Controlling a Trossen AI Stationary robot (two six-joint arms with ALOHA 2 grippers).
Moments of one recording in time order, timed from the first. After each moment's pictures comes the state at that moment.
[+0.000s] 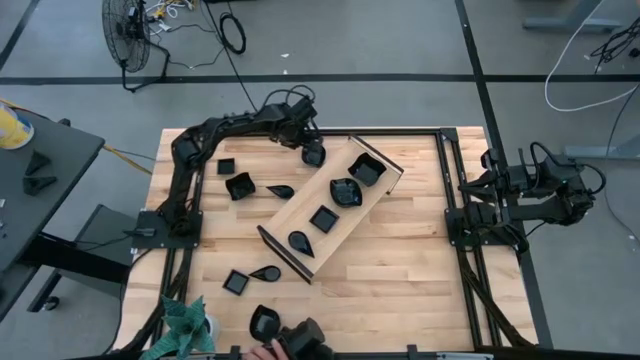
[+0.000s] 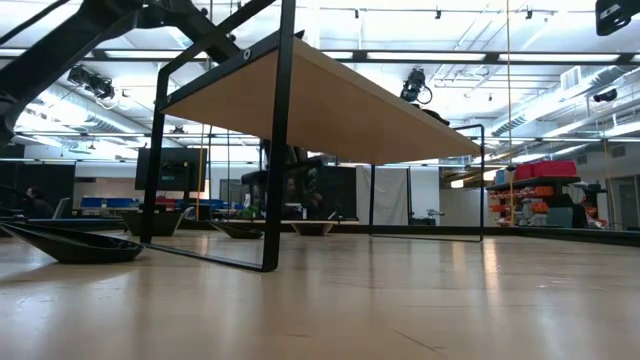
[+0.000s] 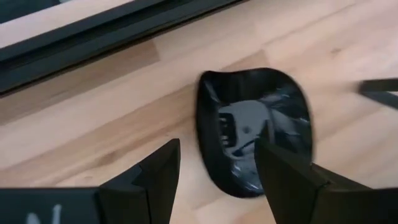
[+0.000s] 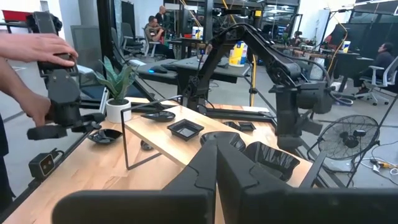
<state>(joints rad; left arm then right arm) 0.64 2.11 1.62 -0.68 0.00 -0.54 0.07 0.01 0.77 -0.82 0.04 -0.09</state>
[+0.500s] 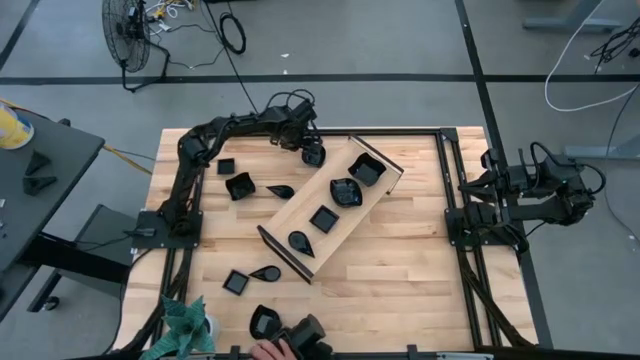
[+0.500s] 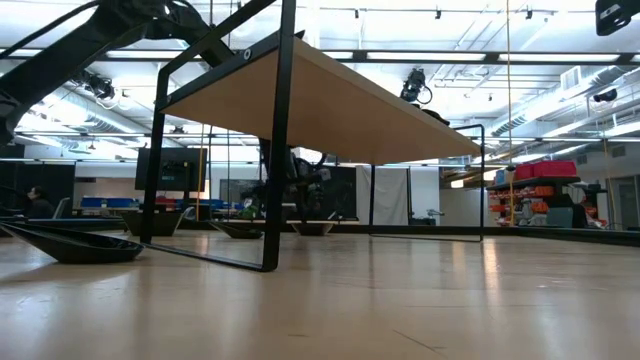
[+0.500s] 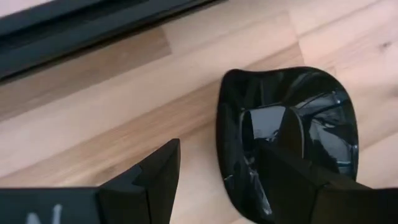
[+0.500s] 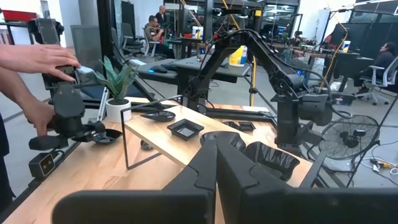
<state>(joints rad) 0.65 2.18 1.62 -0.65 0.03 -0.54 0.07 0.01 0.77 -0.82 0.04 -0.09</state>
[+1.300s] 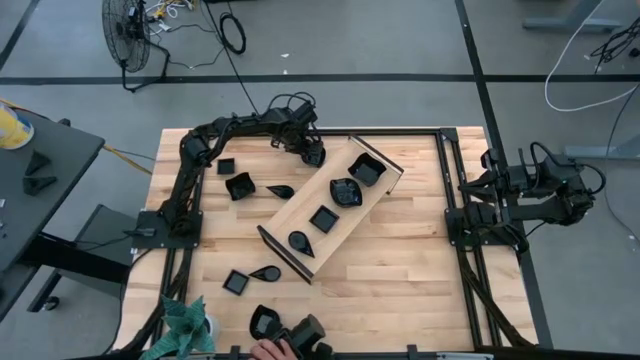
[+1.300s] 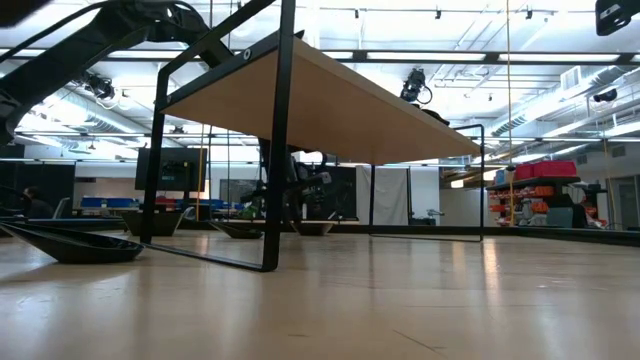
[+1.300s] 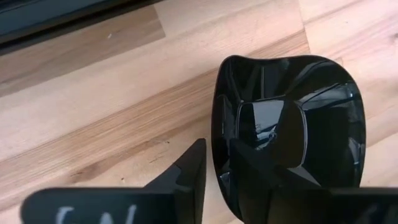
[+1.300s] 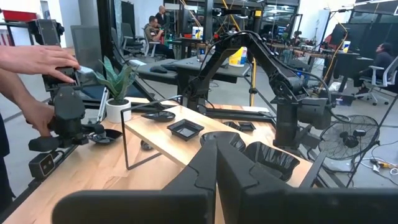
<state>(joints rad) 0.65 2.20 1.62 -0.65 0.06 -0.57 0.07 0.01 0.77 -0.82 0.04 -0.09</state>
